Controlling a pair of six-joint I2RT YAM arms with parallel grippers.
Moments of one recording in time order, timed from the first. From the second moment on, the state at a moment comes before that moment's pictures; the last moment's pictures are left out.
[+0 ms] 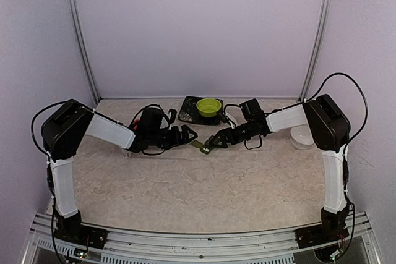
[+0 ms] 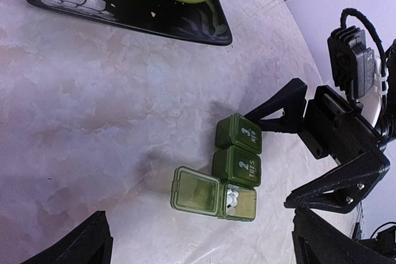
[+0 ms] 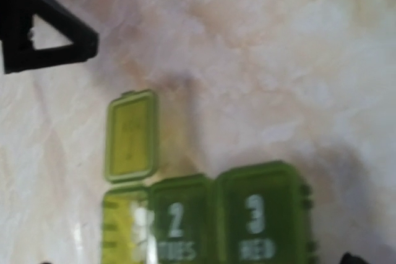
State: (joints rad) left arm -0.61 2.01 1.08 0.40 0.30 -0.65; right arm 0.49 2.16 1.37 -0.02 -0.69 0.06
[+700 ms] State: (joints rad) left arm -0.60 2.01 1.04 0.42 0.30 -0.65; right arm 0.50 2.23 1.41 0.04 -0.80 0.01
